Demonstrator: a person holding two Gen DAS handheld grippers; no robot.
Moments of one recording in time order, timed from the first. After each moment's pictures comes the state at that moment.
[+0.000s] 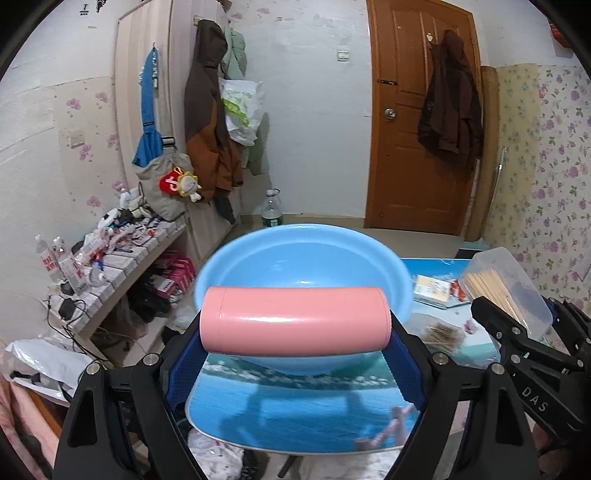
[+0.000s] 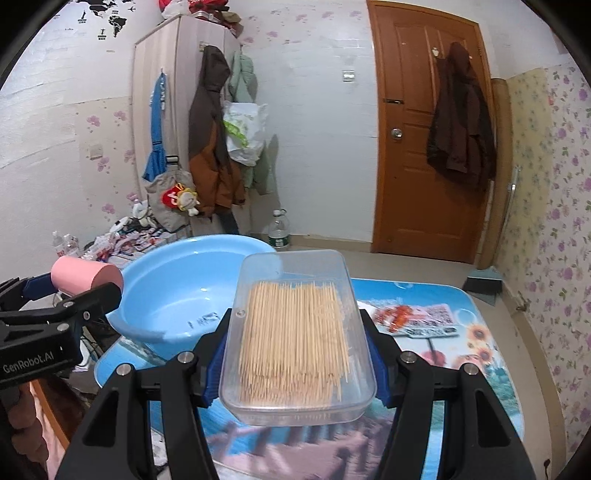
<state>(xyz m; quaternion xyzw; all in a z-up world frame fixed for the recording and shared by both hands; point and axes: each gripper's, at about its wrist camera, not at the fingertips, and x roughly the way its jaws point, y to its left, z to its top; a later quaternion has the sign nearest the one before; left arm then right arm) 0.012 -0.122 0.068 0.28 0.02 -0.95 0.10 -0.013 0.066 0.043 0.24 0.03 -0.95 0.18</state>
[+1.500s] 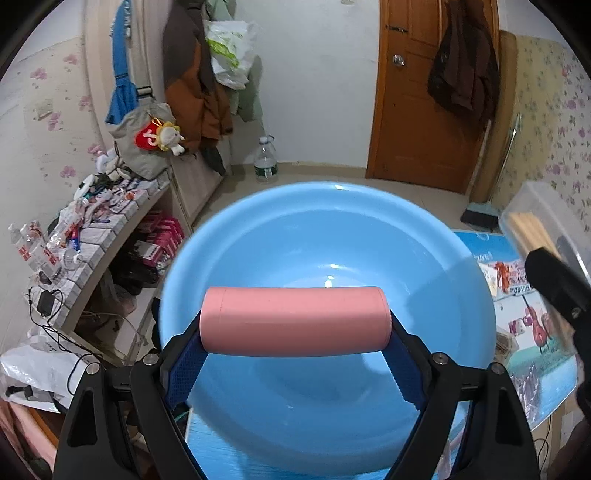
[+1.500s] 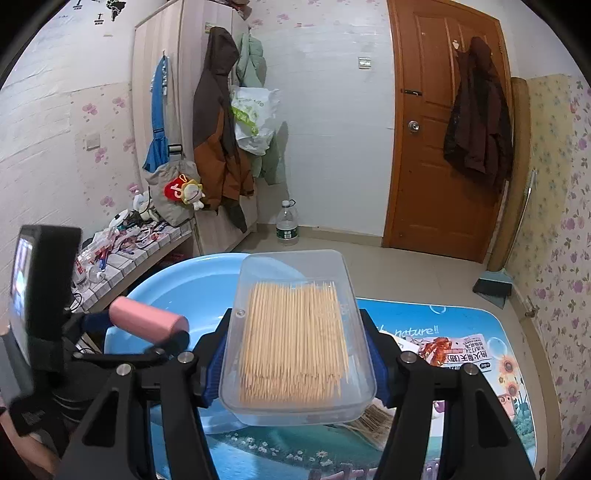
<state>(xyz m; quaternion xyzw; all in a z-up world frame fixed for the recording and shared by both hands) -0.104 -0.164 0.022 0.40 0.03 -0.91 0.08 -0.100 -0.016 0.065 0.27 0.04 -0.94 0.18</state>
